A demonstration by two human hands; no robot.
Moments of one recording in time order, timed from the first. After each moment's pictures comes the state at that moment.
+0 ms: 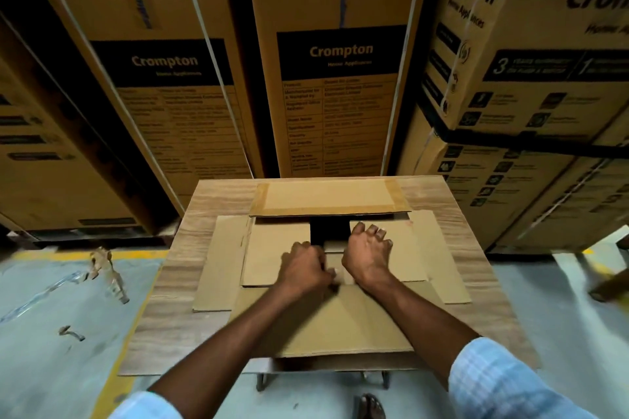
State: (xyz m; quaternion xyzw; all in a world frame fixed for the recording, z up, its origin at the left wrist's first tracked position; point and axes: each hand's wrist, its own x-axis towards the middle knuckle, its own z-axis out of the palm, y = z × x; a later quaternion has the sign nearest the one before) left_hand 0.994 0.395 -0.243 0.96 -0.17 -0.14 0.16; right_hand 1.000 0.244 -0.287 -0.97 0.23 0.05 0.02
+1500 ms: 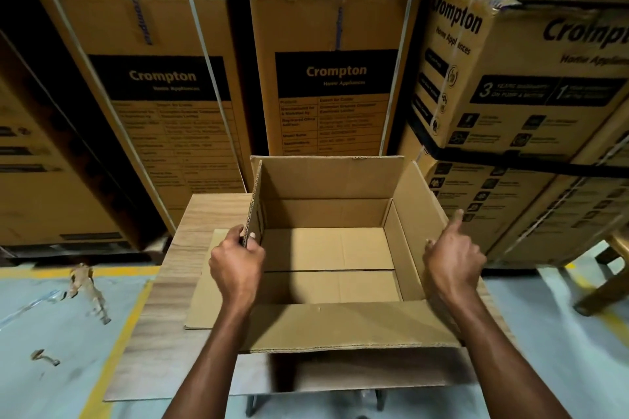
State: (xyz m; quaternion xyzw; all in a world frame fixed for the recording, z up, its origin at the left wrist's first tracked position) left_hand 1.018 0.471 -0.216 0.88 0.11 0.19 0.41; right_hand 0.927 0.157 -0.192 -0.91 0.38 -0.14 0.06
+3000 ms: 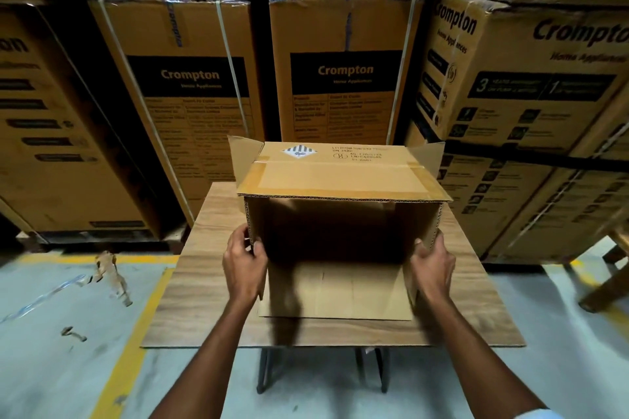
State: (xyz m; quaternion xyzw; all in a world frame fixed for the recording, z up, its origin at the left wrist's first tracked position) left_hand 0.968 0.521 -0.274 0.84 0.00 0.22 0.49; right_hand 0.869 0.187 -0.262 -0.81 0.33 -0.27 0.40
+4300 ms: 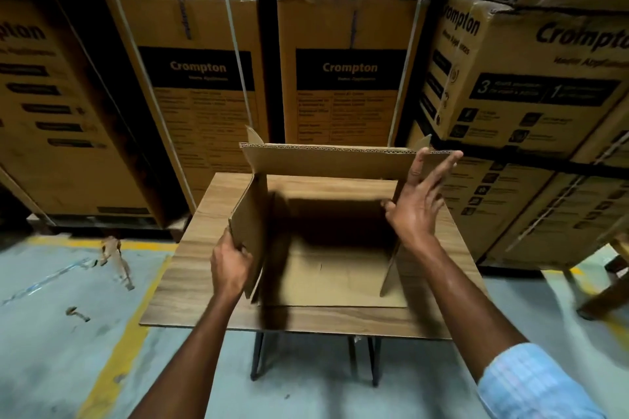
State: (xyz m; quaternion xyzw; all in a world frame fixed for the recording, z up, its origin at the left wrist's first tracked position) left_hand 0.940 0.537 -0.271 0.89 0.07 0.13 0.44; right_hand 0.914 0.198 -0.166 -0.92 0.19 -0.30 0.14
